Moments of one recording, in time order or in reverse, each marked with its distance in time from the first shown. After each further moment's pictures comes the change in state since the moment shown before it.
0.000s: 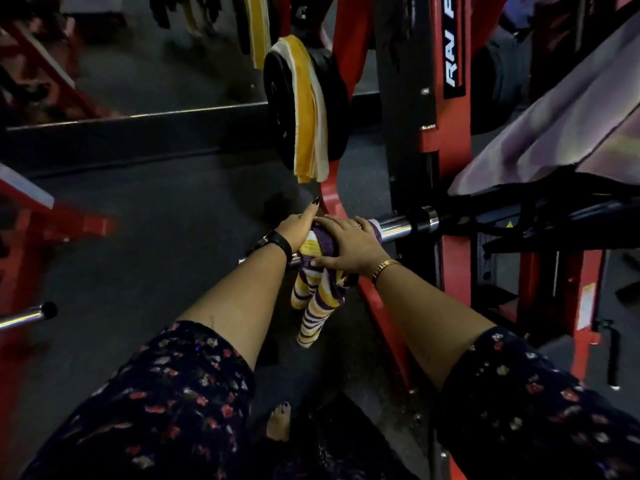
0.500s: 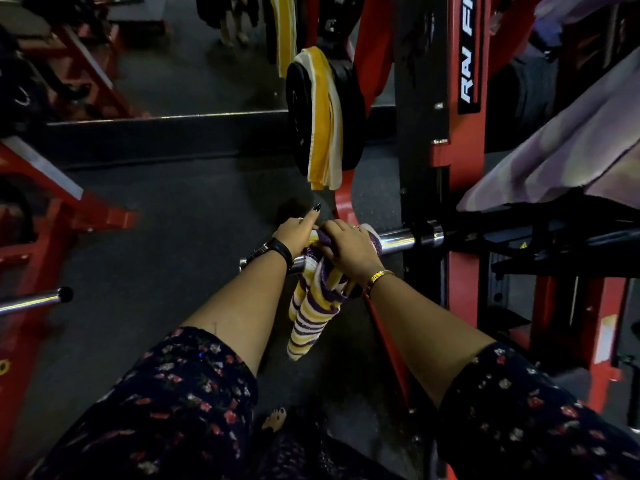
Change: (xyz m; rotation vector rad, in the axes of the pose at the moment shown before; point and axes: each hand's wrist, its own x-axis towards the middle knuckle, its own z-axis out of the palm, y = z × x) left_hand 0.006 -0.012 0.008 -0.011 0.114 -0.002; right_hand 0.007 -0.004 0.005 0.059 0.157 -0.077
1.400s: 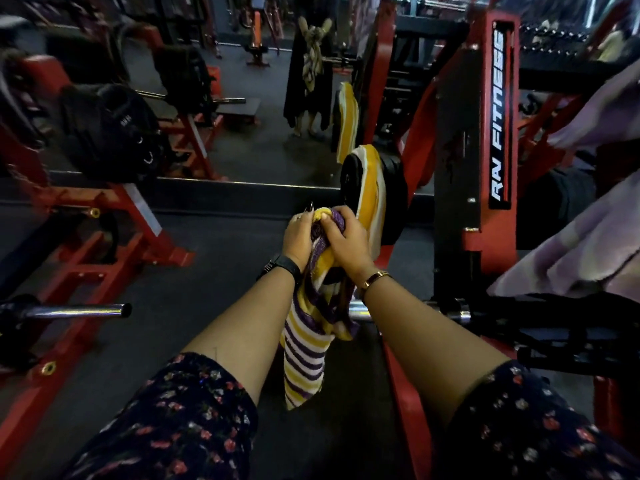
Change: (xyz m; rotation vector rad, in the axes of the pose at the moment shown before) left_hand -0.047 0.051 -0.073 -0.563 0.411 0.335; right_hand 0.043 -0.098 -0.093 0.796 0.300 -0.001
